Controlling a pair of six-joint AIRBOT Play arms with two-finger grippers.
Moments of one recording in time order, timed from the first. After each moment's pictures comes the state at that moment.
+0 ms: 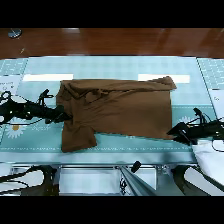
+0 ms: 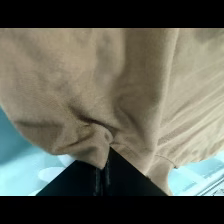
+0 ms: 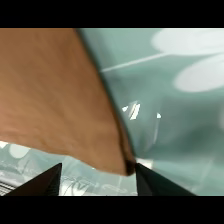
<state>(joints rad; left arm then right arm) 0.24 -1.42 0.71 0.84 -1.11 -1.17 -0.55 -1.16 0.48 -1.04 1.29 1.25</state>
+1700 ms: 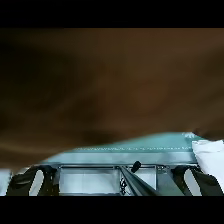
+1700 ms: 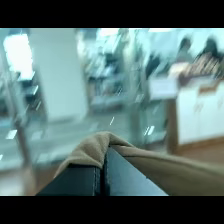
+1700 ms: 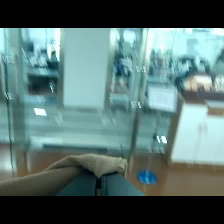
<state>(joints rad) 0.24 -0.47 1.77 1.07 -1.11 -1.33 -0.34 -0.65 2.00 -1.24 1.20 1.45</state>
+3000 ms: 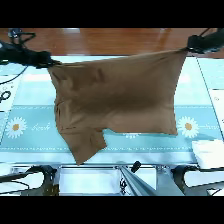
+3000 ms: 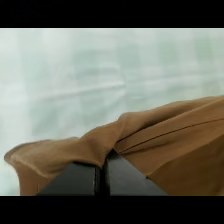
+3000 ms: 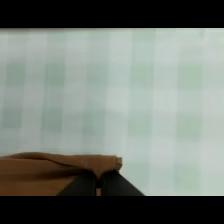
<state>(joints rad) 0.07 -1.44 1.47 1.10 -1.03 -1.28 -0.15 -1.62 1.83 -1.30 1.11 1.43</state>
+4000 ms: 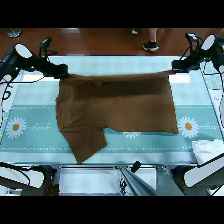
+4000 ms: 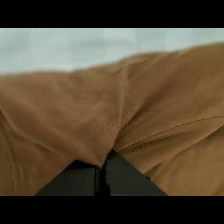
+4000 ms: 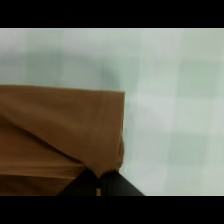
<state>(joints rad) 0.04 -1.68 1.52 1.09 -1.14 -1.34 -0.12 -1.83 1.82 -1.45 1.27 1.44</state>
